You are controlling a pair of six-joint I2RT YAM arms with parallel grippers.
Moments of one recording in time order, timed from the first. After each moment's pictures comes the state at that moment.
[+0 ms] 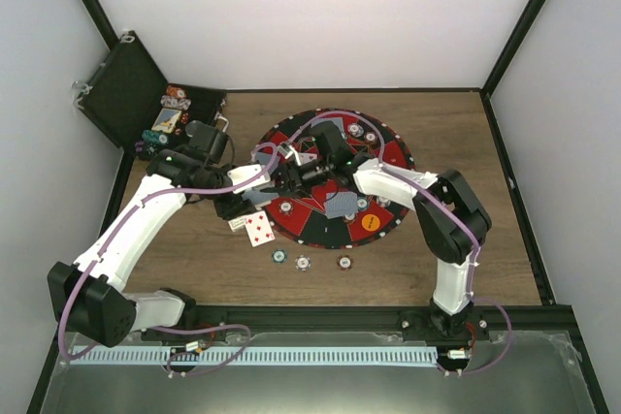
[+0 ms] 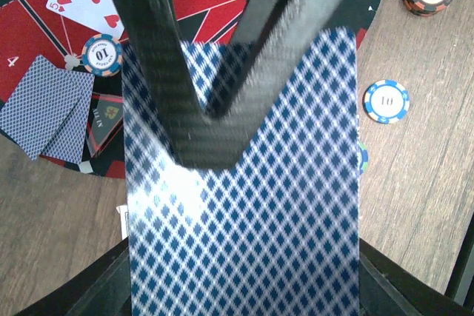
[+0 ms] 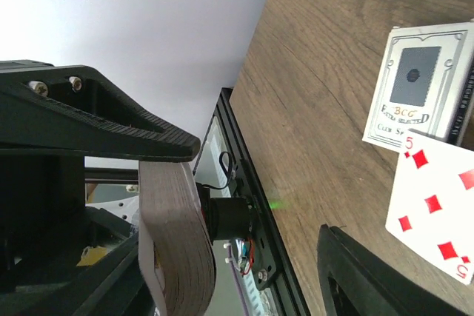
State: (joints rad) left arm -0.39 1.28 1.20 -1.09 0.32 0.78; right arm 0.69 1.88 1.27 0.01 -1.01 0.74
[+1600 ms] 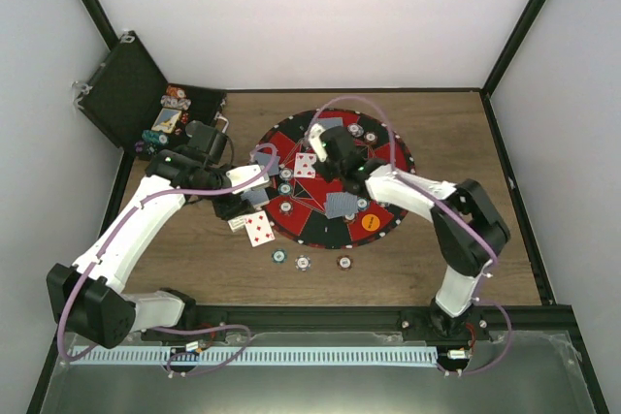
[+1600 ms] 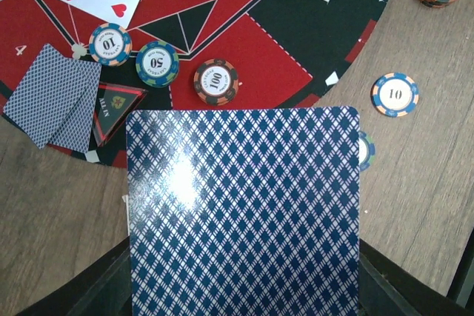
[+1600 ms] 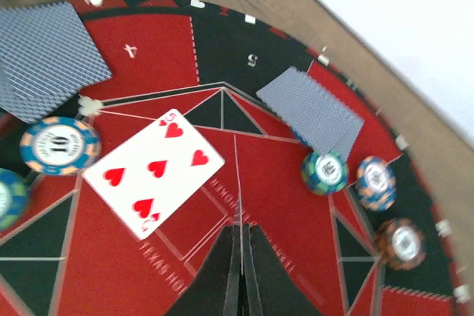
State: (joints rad) left arm -0.39 1.28 1.20 -1.09 0.29 0.77; right arm 0.65 1.73 1.19 -0.12 0.18 -0.21
